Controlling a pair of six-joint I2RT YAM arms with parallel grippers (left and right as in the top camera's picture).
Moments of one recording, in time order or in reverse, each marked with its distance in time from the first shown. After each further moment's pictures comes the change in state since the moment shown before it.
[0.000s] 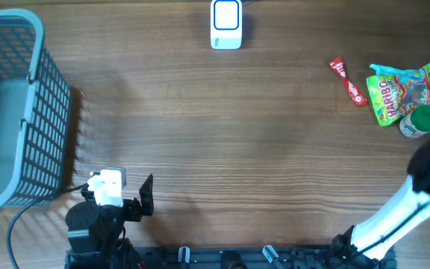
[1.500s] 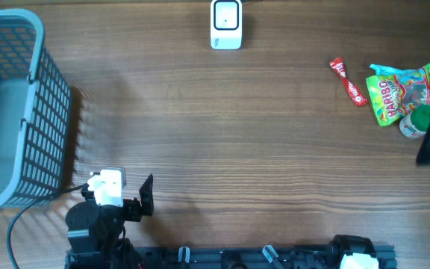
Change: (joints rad) left arm 0.000 0.000 0.000 0.000 0.000 0.000; right arm 0.417 -1.246 -0.107 -0.067 -0.337 -0.473
